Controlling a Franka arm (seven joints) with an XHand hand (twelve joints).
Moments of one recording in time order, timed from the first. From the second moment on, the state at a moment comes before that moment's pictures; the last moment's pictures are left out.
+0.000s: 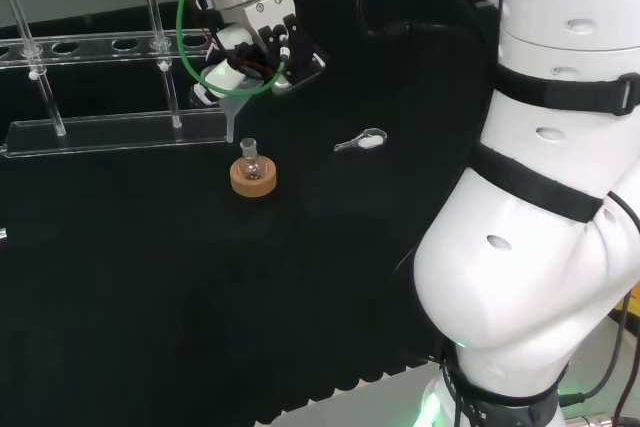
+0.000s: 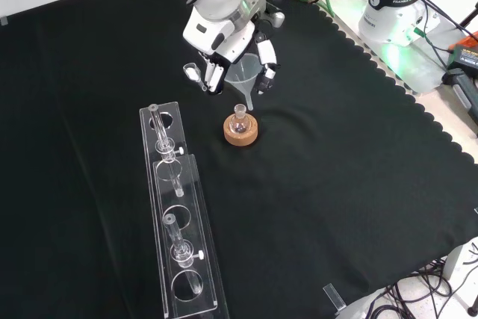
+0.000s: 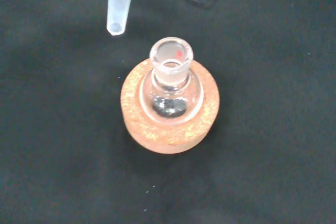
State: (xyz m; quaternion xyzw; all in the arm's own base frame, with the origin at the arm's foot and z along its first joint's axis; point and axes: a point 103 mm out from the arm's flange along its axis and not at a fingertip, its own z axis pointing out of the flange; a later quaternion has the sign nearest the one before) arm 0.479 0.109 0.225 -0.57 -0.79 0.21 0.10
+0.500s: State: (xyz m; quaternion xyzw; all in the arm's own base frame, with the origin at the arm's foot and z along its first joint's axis) arm 0.491 0.091 0.216 -0.58 -0.78 0.22 0.09
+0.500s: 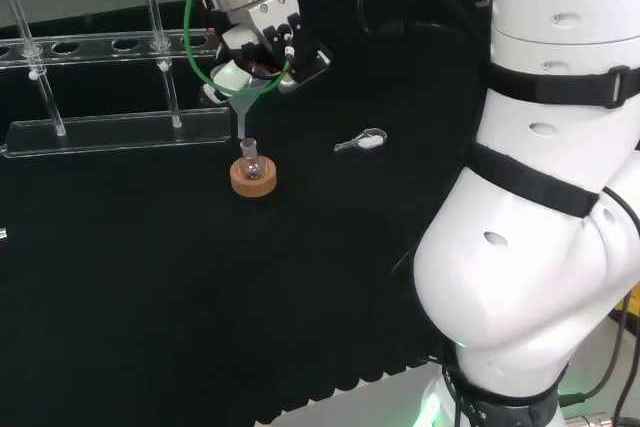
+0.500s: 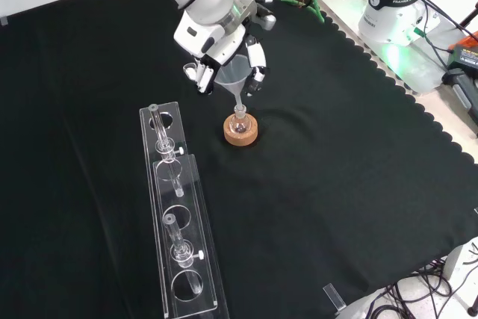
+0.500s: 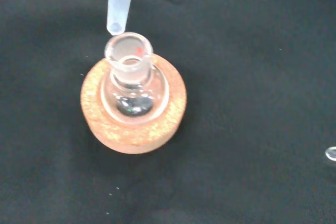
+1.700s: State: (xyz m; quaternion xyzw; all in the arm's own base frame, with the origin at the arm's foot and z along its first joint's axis) arm 0.497 0.085 0.195 -0.58 -0.77 0.25 0.12
